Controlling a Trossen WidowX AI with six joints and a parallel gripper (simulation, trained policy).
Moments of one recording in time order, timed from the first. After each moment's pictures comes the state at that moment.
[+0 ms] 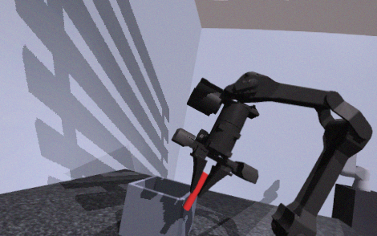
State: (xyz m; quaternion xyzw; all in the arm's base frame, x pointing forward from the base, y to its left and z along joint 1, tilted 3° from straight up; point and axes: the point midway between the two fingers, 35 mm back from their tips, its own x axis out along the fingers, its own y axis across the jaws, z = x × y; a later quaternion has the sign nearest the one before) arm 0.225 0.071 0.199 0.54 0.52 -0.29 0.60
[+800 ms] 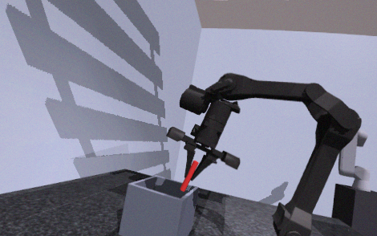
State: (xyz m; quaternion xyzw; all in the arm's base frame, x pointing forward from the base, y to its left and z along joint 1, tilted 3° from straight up) arm 0.257 -0.006 0.205 0.52 0.49 -0.36 0.60
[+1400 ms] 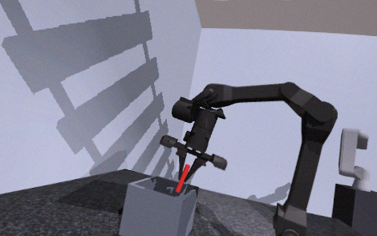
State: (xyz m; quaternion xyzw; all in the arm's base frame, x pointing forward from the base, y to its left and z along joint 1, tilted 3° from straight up) arm 0.283 -0.051 0.184 0.51 0.49 -0.38 0.59
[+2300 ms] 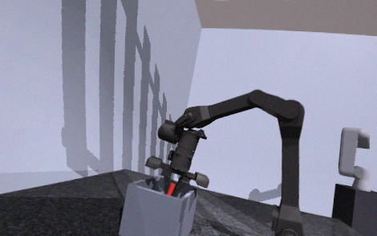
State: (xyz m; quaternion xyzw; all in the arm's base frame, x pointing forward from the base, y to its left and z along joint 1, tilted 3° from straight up) arm 0.322 -0.073 0.118 0.50 0.53 -0.36 0.58
